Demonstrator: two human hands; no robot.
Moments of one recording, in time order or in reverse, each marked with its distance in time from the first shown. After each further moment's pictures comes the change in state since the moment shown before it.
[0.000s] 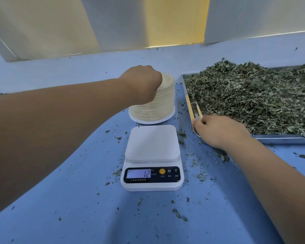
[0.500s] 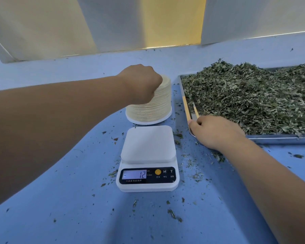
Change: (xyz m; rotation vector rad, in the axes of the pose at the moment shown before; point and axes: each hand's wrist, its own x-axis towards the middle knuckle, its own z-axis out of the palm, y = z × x) left_hand 0.005 0.001 -0.004 0.090 -0.005 0.041; right_hand -0.002 0.000 -0.001 0.012 -0.004 -0.006
